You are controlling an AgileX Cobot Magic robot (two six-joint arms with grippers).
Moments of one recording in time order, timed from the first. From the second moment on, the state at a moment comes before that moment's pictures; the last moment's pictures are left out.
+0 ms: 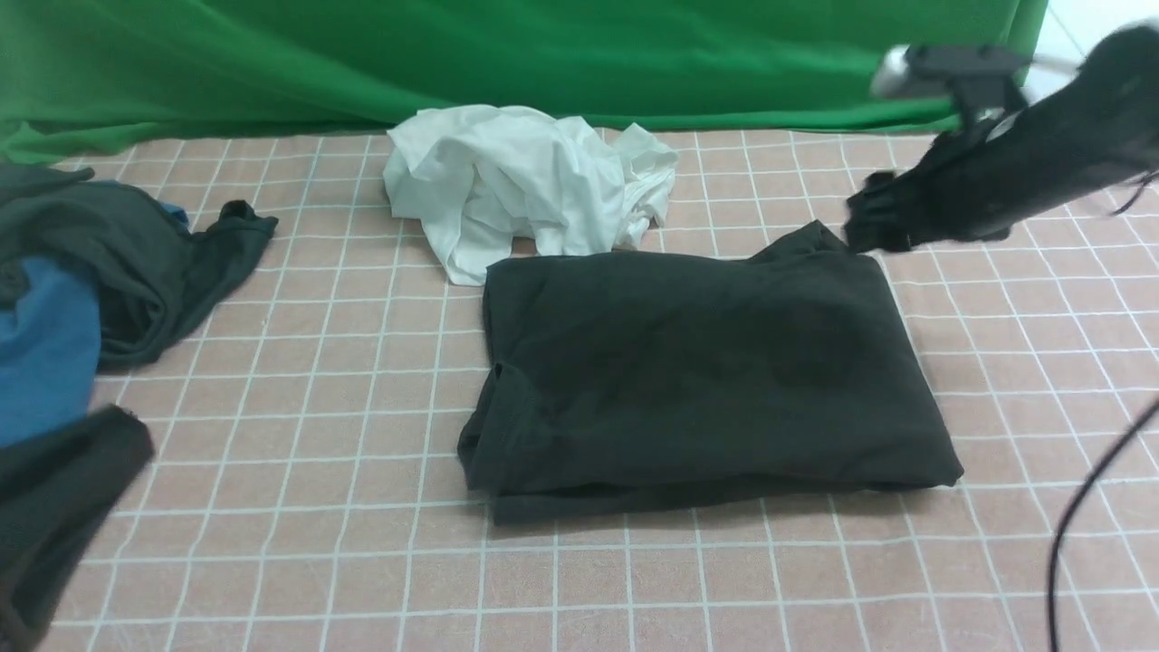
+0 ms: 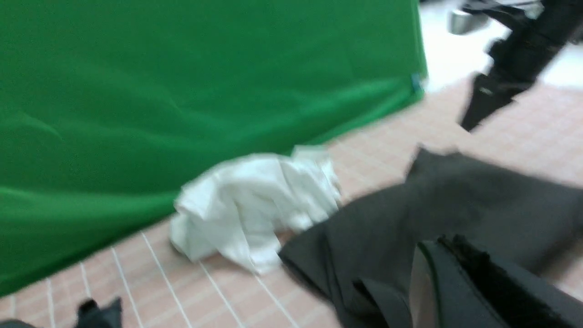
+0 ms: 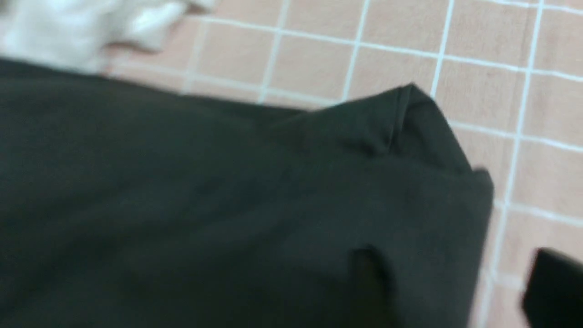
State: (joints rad) right arm 0.13 1.77 -1.31 0.32 0.64 -0.25; left arm -0.31 0.20 -0.36 -0.39 0.32 0.59
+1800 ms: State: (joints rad) right arm 0.06 0.19 -0.05 0.28 0.10 -0.34; left arm -0.31 0.20 -0.34 -0.39 0.28 0.59
